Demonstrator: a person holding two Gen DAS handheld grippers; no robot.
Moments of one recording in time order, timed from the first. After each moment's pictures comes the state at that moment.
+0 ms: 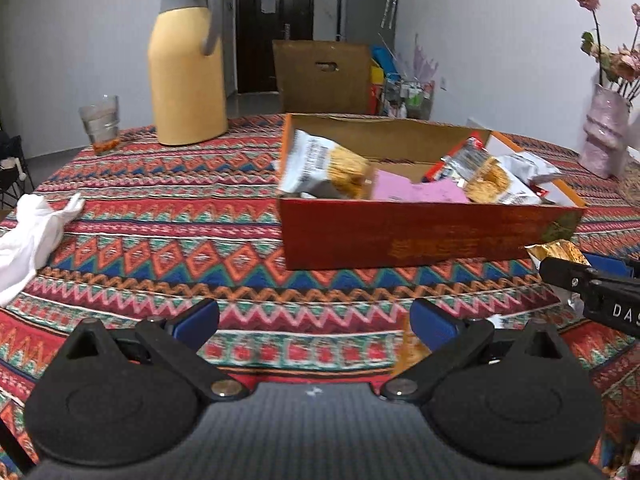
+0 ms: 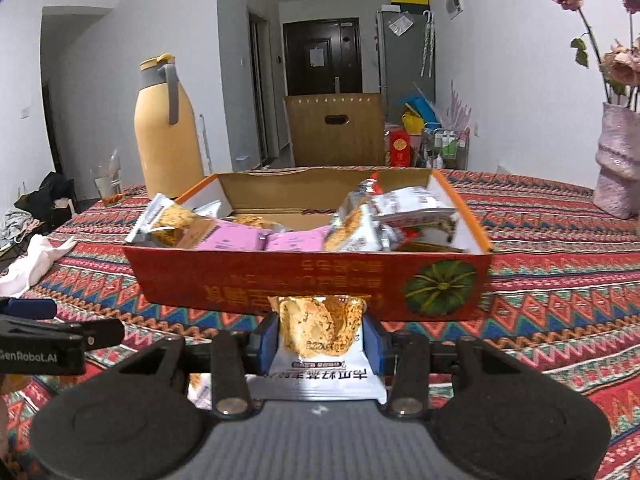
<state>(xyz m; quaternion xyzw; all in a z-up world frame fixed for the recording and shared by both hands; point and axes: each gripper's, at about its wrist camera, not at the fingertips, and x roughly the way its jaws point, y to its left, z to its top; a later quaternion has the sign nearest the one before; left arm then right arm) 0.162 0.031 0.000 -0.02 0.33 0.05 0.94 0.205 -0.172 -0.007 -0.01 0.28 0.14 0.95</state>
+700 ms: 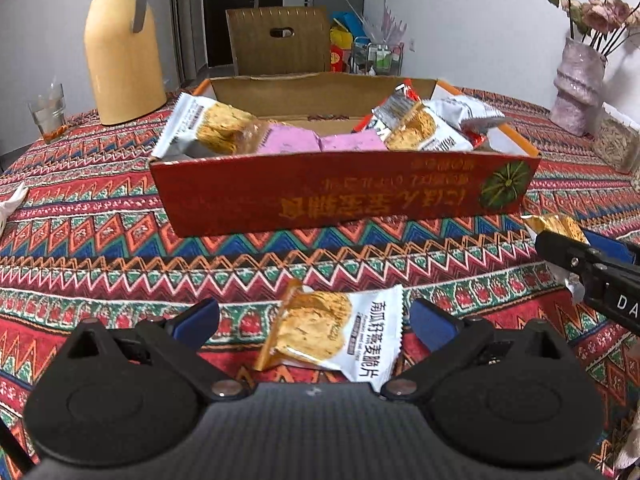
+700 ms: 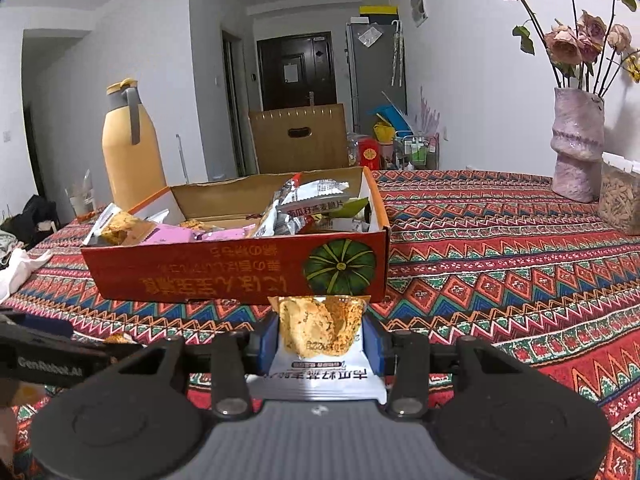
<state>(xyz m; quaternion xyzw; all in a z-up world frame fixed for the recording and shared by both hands) 0.180 -0.038 -0.020 -0.01 0.38 0.02 0.93 0.192 -0.242 -0.021 0.02 0.26 0.12 0.96</state>
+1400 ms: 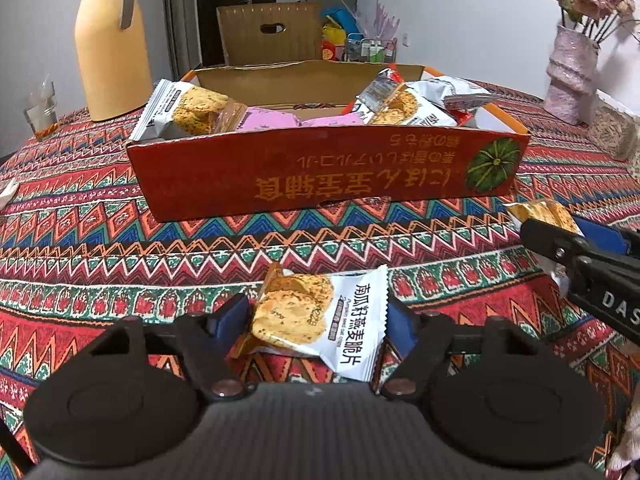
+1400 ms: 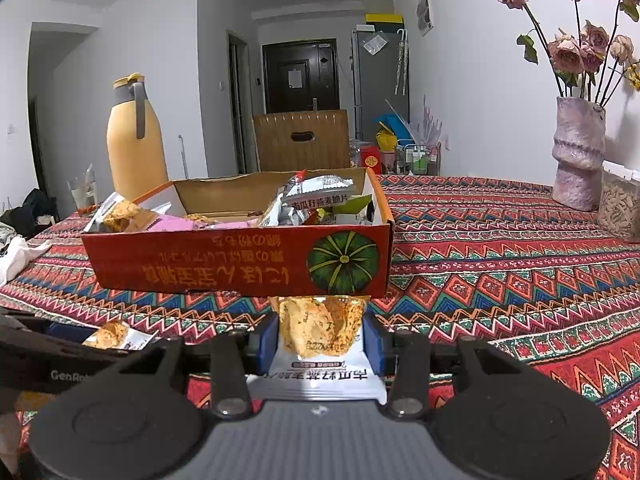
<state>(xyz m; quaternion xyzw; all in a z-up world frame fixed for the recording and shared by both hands) 0.176 -0.050 -0.033 0.00 0.38 0.01 0.93 0.185 -0.236 -0.031 0.00 0.25 0.12 0.96</state>
